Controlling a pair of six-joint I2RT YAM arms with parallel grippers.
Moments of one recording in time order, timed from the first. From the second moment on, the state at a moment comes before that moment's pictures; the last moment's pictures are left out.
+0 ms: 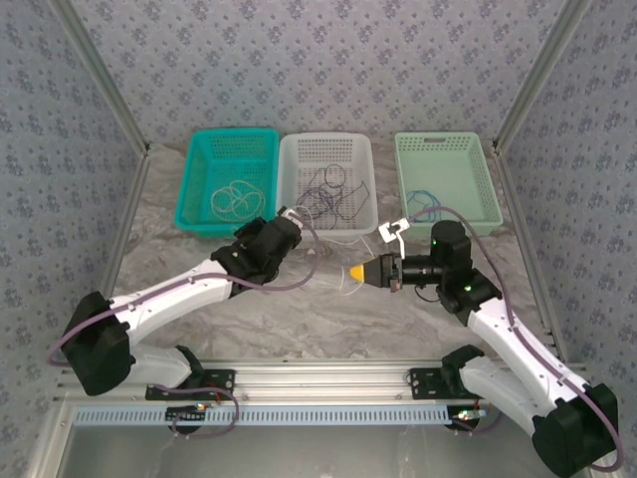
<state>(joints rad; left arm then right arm) -0.86 1.33 0.94 -0.37 -0.89 0.36 0.43 0.85 0.61 -0.04 -1.07 0.69</state>
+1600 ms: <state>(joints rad) -0.10 1.45 1.28 0.06 -0.14 0.28 0.71 2.20 1.80 -0.03 -0.70 0.43</state>
